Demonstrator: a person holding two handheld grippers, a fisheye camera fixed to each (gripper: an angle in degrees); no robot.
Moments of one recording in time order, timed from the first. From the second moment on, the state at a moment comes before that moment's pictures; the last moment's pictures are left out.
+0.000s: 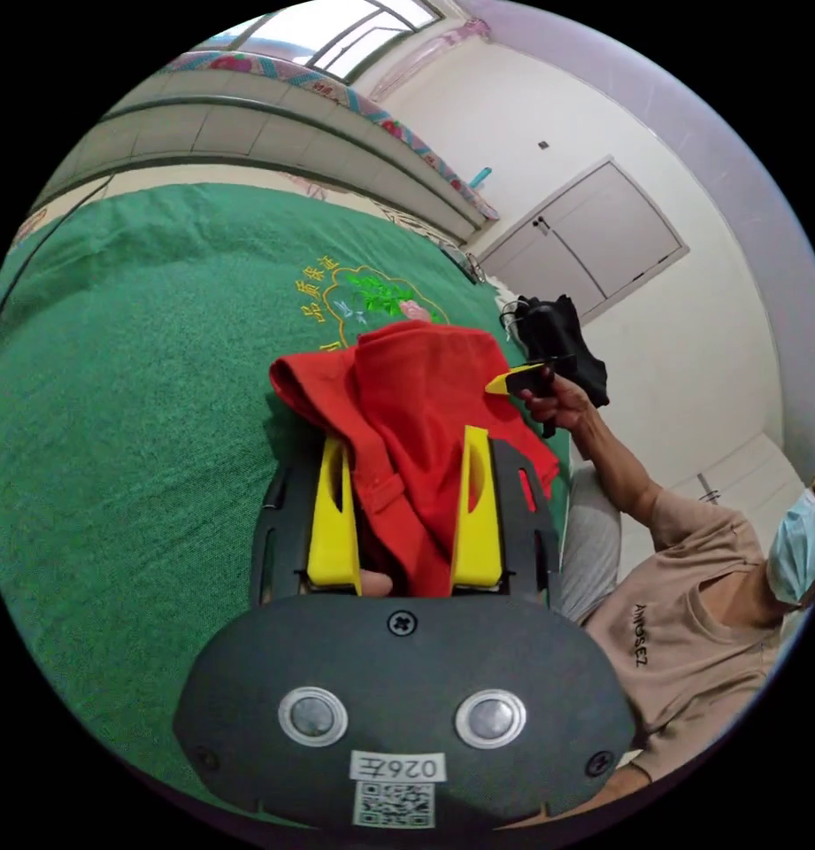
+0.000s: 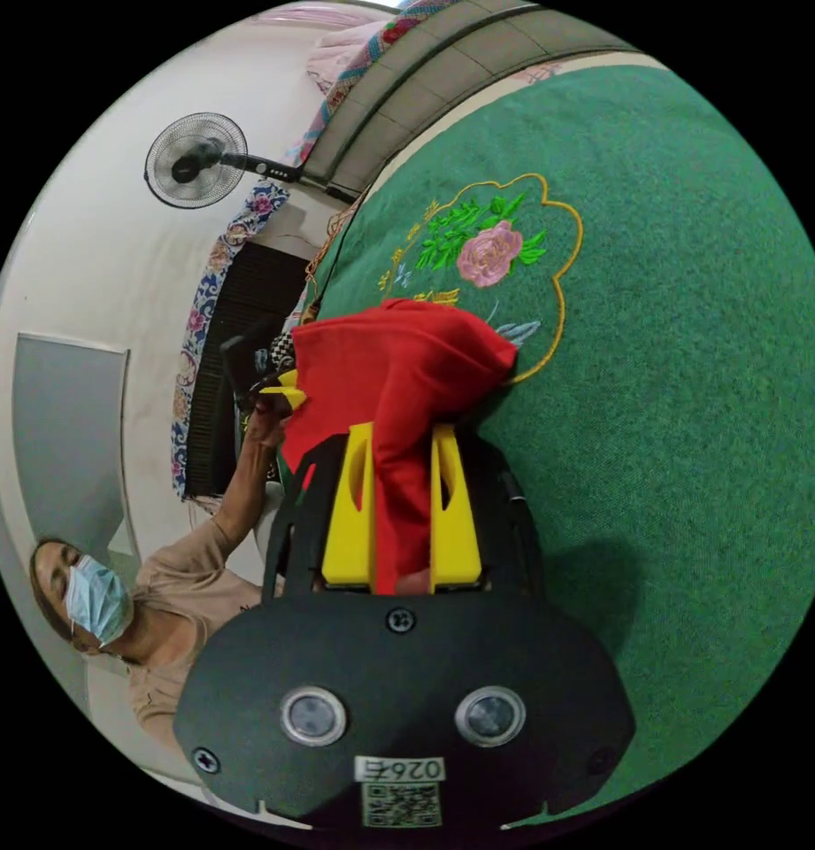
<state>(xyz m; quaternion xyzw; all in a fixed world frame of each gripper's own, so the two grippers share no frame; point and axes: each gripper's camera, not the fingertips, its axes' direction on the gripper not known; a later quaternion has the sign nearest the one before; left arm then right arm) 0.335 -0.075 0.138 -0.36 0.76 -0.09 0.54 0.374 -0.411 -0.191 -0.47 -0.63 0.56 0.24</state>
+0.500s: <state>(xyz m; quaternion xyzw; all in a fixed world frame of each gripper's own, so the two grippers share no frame) 0.418 -0.054 0.085 -0.41 0.79 -0.16 0.43 0.469 -0.393 -0.228 -0.49 -0.60 0.58 0.25</state>
